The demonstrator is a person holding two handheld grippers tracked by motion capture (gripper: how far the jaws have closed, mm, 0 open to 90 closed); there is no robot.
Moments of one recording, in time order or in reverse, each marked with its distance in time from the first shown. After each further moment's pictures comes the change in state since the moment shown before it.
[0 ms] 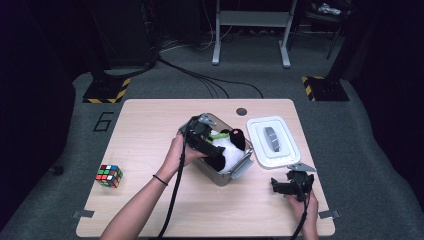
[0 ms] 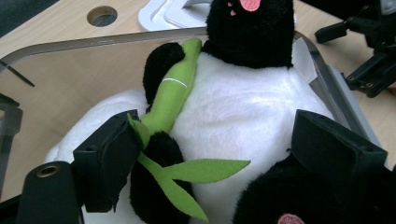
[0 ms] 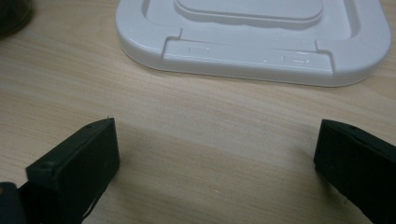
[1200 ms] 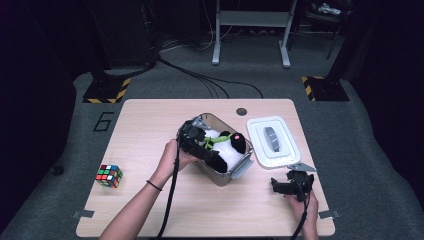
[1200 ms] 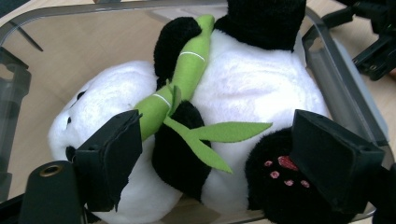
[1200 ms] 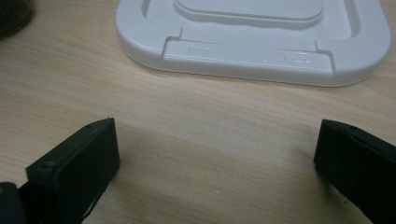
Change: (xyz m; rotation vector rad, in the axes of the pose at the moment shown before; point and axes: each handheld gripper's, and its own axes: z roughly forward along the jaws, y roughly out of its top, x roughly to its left) left arm 0.000 -0.017 -0.009 0.034 0.021 -0.009; right arm 0.000 0.000 0.000 0.001 0.000 0.001
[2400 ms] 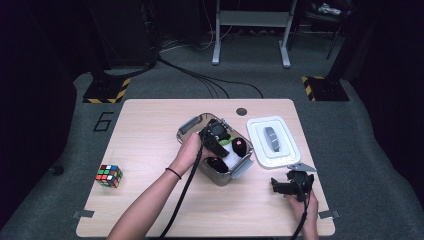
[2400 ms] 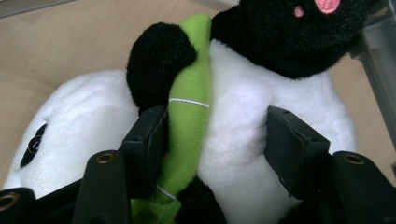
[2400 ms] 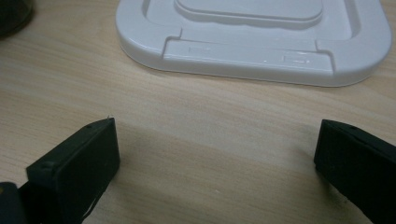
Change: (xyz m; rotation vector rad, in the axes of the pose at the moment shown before) left arm -0.008 0.038 0.055 0.227 -0.005 0.069; right arm 0.000 0.000 0.000 0.000 0.001 0.000
